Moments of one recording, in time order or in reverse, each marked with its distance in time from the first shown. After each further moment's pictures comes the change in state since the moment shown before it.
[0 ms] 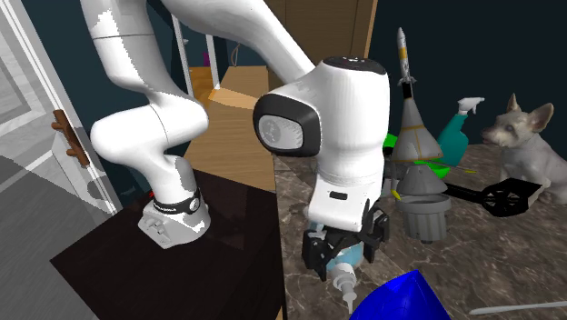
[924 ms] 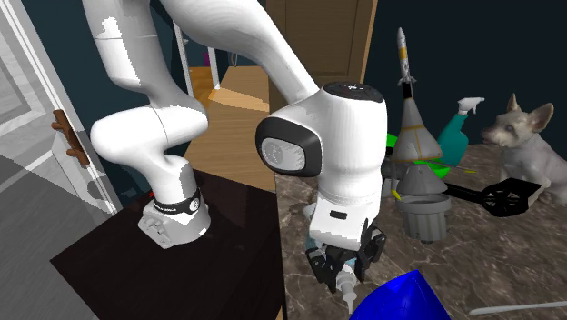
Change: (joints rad) arm -0.007 0.073 0.003 -0.010 -0.032 0.083 0.027
